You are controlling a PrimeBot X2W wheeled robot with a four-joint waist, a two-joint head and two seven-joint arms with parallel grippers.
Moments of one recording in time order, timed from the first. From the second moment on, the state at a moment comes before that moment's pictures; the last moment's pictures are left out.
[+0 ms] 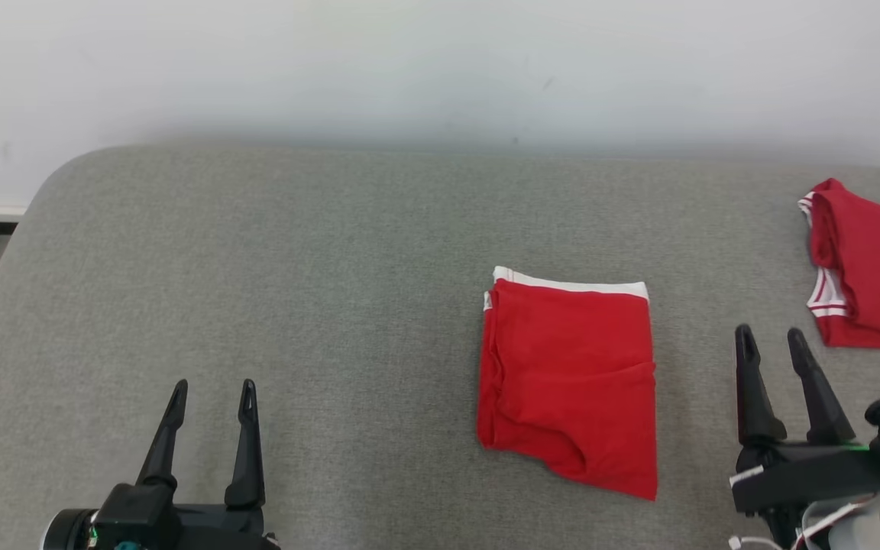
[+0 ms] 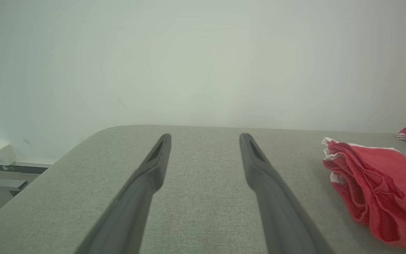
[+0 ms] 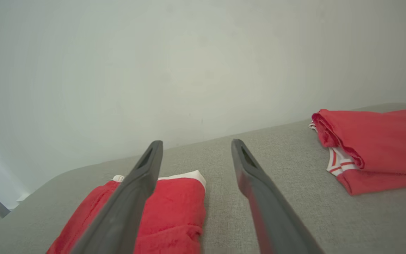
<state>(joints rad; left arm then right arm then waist) -0.06 0.05 -0.03 0.11 -0.11 -0.08 -0.26 -0.16 -0.21 0.06 0.23 0.51 0.13 -0.26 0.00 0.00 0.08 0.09</state>
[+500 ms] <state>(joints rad) -0.03 0.05 -0.02 0.12 -0.08 -0.11 -0.26 -0.01 -0.20 0.05 0.15 0.46 0.13 -0.26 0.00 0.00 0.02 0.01</state>
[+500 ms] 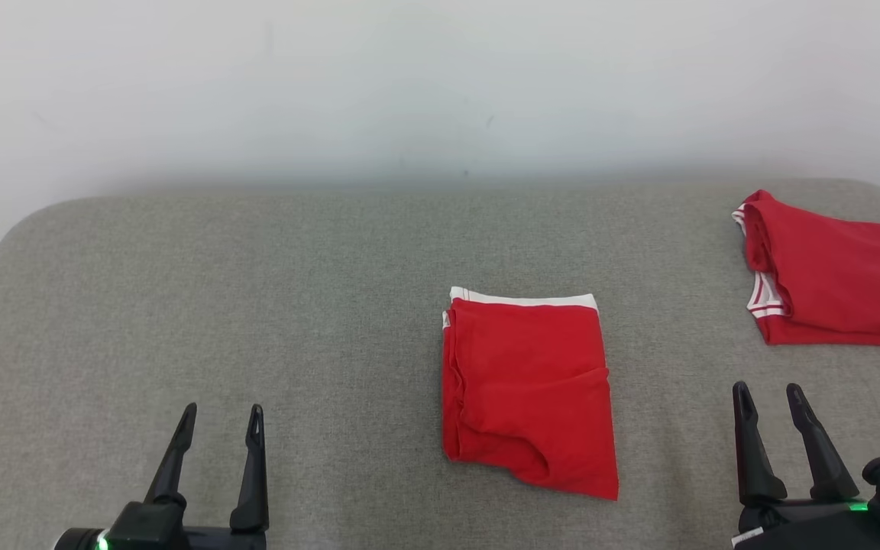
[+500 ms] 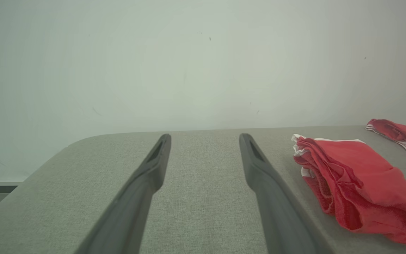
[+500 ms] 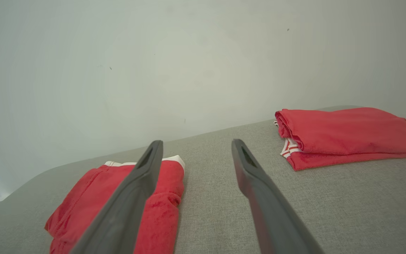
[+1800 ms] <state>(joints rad) 0.02 0.08 0.00 0.13 -0.07 -0.12 -0.26 0.06 -0.15 0.06 0.08 0.31 0.13 -0.20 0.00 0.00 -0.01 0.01</state>
